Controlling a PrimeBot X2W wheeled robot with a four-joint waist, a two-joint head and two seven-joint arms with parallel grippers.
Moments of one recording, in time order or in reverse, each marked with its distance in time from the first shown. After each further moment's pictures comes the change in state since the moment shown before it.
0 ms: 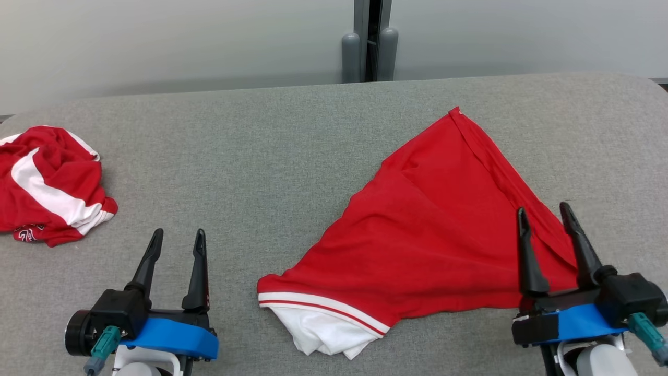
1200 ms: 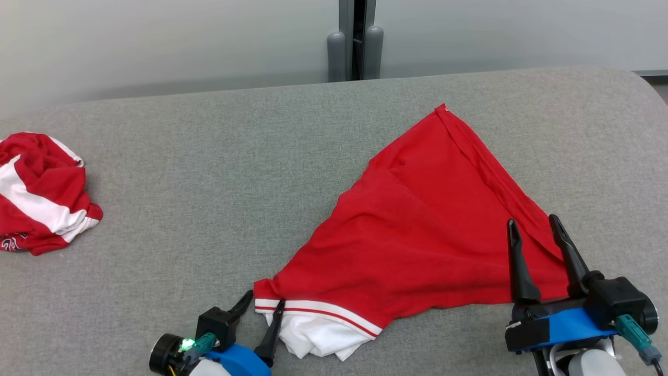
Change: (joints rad) left arm -0.124 0.016 -0.345 0.481 -0.049 -0.046 -0.001; right arm 0.005 0.014 0.016 0.069 -0.002 0.000 0.000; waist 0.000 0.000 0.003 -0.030
